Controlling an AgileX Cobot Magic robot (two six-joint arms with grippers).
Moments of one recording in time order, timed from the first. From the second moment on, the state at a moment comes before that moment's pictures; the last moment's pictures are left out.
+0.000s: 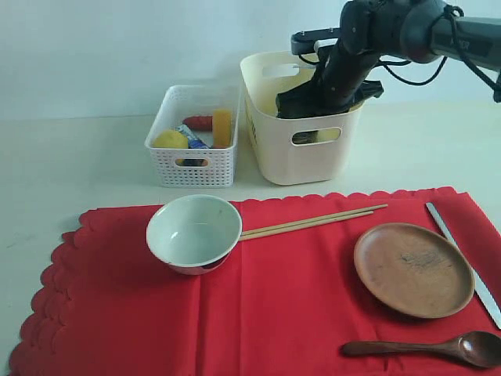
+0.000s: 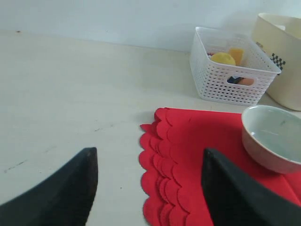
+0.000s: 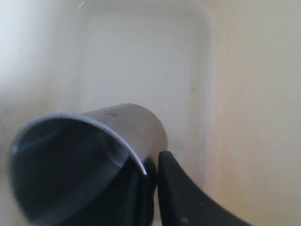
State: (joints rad) left arm -0.12 0.00 0.00 0.05 0.37 -0.21; right arm 0.30 2.35 -2.02 -0.01 0.82 0.09
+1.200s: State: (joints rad) left arm -0.12 0.00 0.00 0.05 0.37 -0.21; right arm 0.30 1.15 -1.40 -0.05 1.08 0.11
